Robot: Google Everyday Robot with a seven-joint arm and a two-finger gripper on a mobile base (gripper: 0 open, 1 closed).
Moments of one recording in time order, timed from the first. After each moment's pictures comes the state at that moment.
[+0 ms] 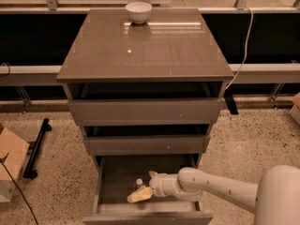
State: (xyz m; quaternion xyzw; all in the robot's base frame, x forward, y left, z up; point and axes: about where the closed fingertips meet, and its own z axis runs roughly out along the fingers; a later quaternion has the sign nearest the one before) arm 0.525 0.034 0.320 -0.33 0.80 0.39 0.30
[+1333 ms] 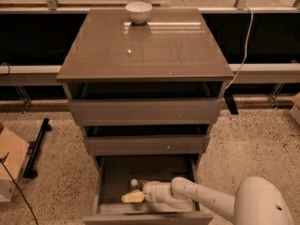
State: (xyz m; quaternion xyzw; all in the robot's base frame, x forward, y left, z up) arm 0.539 0.067 0.237 -0.27 0.80 0.44 0.30
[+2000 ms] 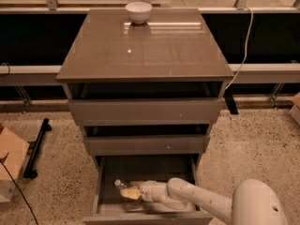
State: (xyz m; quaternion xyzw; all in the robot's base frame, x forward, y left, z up) arm 0.547 0.084 0.233 -0.25 0.80 0.45 0.32
